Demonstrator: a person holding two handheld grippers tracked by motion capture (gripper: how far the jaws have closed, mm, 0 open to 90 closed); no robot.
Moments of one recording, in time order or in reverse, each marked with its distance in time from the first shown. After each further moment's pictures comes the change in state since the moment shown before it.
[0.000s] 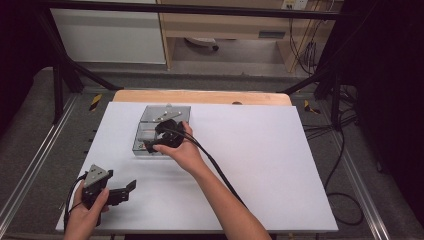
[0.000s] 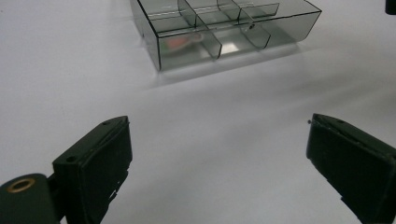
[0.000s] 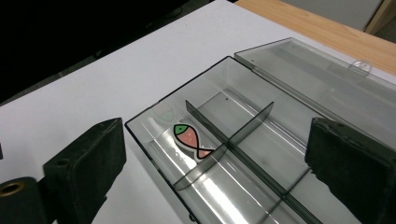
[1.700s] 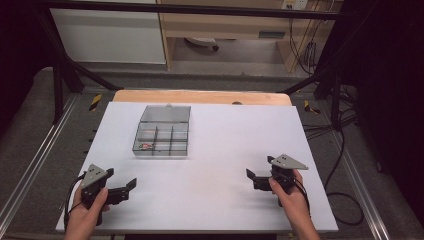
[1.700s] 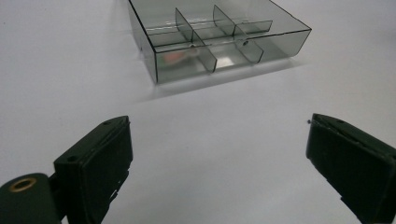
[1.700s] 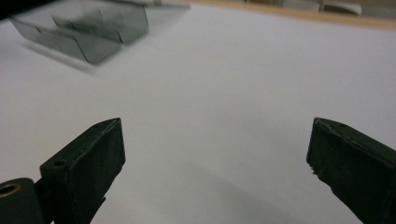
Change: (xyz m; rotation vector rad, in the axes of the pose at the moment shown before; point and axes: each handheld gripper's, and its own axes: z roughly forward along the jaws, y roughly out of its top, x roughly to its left) left arm -0.002 0.002 -0.003 -0.045 -0.015 -0.012; right arm -0.108 -0.208 -0.231 -0.131 -0.275 0.160
